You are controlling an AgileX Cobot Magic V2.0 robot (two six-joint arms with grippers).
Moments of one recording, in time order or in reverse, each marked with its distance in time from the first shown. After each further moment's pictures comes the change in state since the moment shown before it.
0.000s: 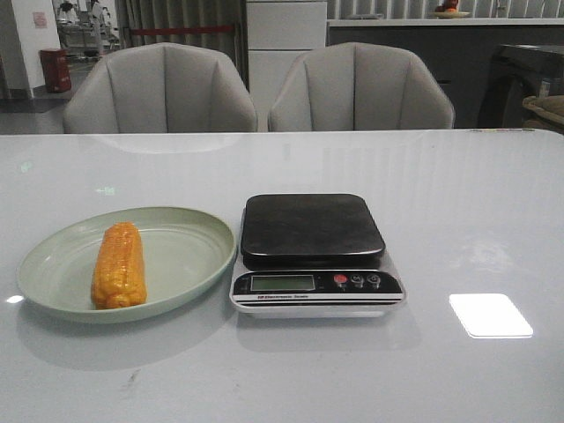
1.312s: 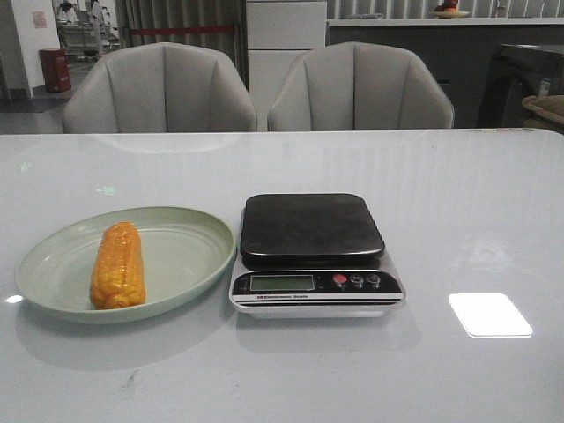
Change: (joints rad) left arm 0.000 0.000 0.000 -0.078 -0.216 -0.004; right arm 0.000 0.000 0.000 0.000 -0.002 0.000
